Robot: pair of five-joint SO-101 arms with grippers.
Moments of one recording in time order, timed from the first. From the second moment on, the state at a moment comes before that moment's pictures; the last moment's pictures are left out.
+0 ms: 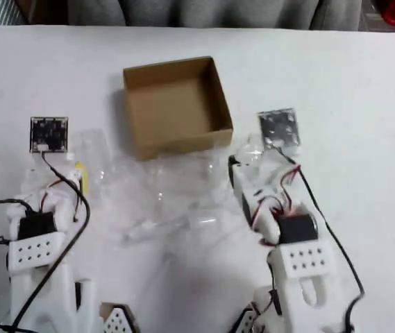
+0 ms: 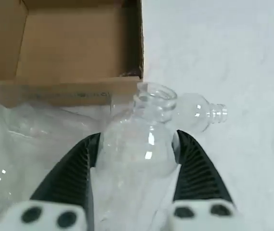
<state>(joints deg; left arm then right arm) -19.9 -52.2 70.6 35.3 -10.8 -11.6 -58.2 62.9 39.9 -0.7</state>
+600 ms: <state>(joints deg) -18.4 -52.2 71.1 35.3 -10.8 -11.5 -93.4 85.3 31.9 1.2</state>
